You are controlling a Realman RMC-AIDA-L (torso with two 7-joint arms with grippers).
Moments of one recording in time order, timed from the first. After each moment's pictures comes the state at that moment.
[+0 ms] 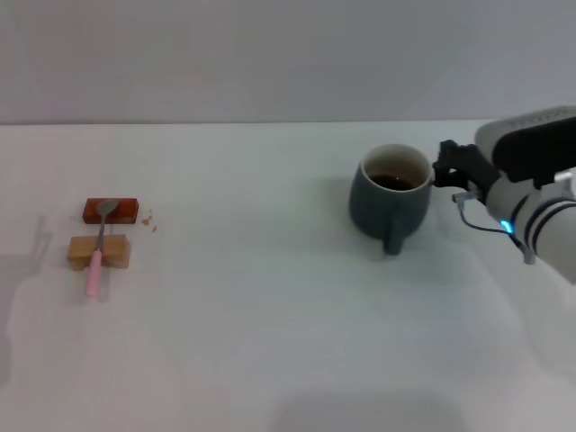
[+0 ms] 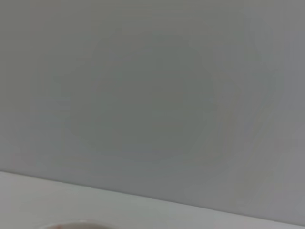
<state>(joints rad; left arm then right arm) -0.19 -2.07 -1.27 -0.29 2.58 1.25 -0.10 0.83 2.08 0.53 0.17 -1.86 -0.47 0.05</state>
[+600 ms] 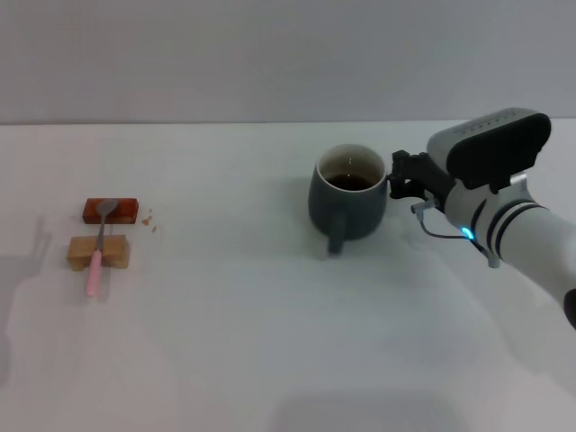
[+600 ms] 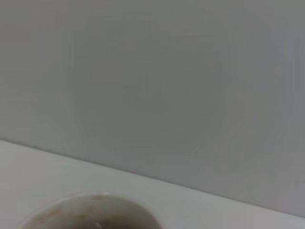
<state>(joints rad) -0.18 -2.07 -1.26 -0.30 2.58 1.25 -0.10 0.87 2.08 0.45 0.24 -1.86 -0.42 0.05</state>
